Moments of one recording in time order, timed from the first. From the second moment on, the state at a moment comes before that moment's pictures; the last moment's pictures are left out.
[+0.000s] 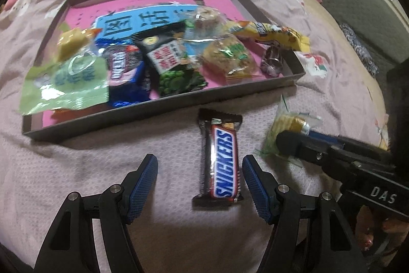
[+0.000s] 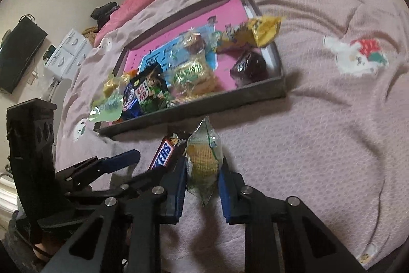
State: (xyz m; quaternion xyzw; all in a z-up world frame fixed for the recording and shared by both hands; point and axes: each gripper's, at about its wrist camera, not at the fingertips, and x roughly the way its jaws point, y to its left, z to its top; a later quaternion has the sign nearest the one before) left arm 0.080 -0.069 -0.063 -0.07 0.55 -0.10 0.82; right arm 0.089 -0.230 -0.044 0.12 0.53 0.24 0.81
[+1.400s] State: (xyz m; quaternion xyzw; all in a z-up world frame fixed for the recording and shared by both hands) left arm 0.072 -0.029 0.010 -0.10 0.46 -0.06 0.88; right arm 0.078 -0.224 0.010 0.07 0.39 0.26 0.88
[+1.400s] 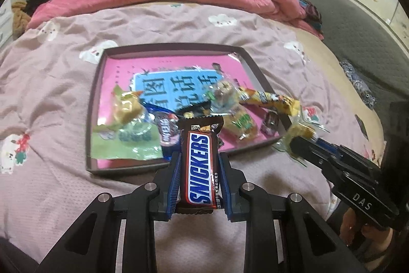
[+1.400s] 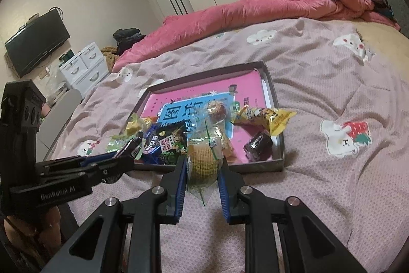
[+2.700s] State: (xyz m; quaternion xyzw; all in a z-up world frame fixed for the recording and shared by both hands) left arm 0.125 -0.003 -0.007 -0.10 0.45 0.00 0.89; right arm 0.132 -0.212 0.017 0.05 0.35 0.23 0.90
